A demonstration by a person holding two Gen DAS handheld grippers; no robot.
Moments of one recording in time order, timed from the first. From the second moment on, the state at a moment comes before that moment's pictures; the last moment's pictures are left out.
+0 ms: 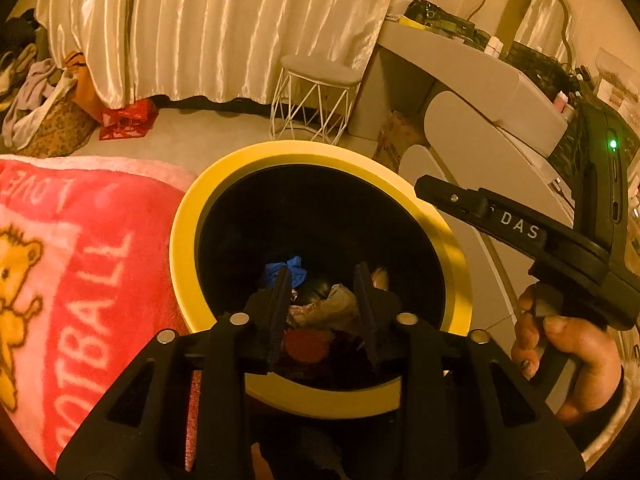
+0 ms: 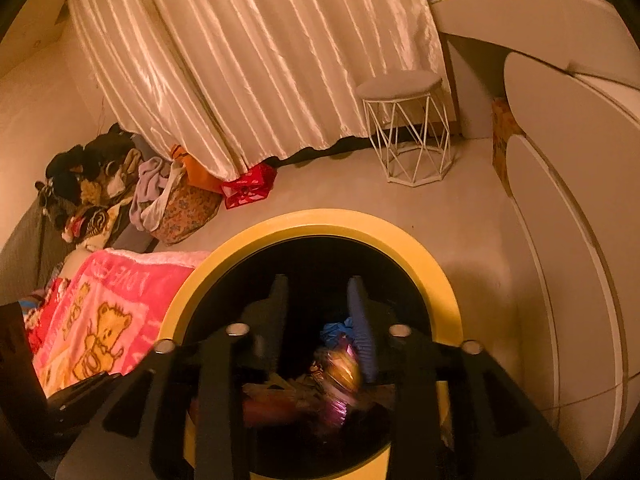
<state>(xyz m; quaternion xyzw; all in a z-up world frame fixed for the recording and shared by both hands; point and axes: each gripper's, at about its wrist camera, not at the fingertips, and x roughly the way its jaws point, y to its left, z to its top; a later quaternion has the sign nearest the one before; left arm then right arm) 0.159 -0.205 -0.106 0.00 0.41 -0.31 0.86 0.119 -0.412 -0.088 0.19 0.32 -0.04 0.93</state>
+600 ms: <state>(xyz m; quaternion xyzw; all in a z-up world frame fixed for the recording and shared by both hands) 0.149 -0.164 -0.082 -0.02 0.39 -0.24 0.89 0.096 -0.404 -0.070 0.17 0.32 -0.04 0.93</state>
